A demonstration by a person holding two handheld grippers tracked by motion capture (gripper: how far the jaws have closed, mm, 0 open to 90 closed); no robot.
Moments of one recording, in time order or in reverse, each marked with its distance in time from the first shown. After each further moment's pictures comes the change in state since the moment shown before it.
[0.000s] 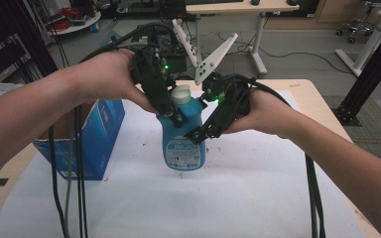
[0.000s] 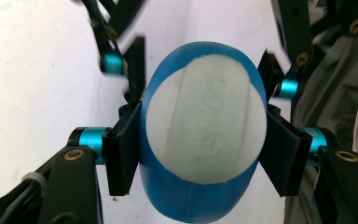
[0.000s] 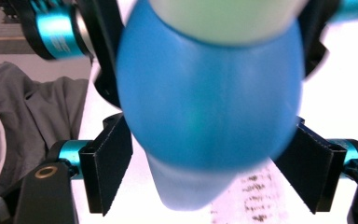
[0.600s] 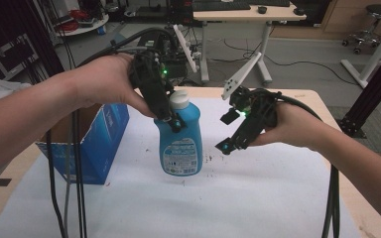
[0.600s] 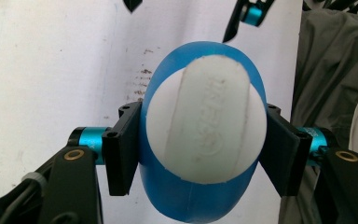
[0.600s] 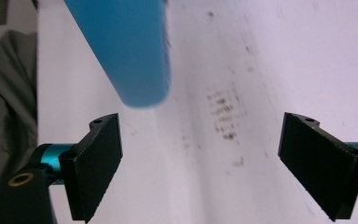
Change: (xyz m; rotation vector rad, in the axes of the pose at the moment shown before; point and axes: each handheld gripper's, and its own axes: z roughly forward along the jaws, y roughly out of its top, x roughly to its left) left arm 0.004 -0.010 -0.012 0.001 0.013 -0.055; right arm -0.016 -0.037 -0.017 0.172 -0.098 0.107
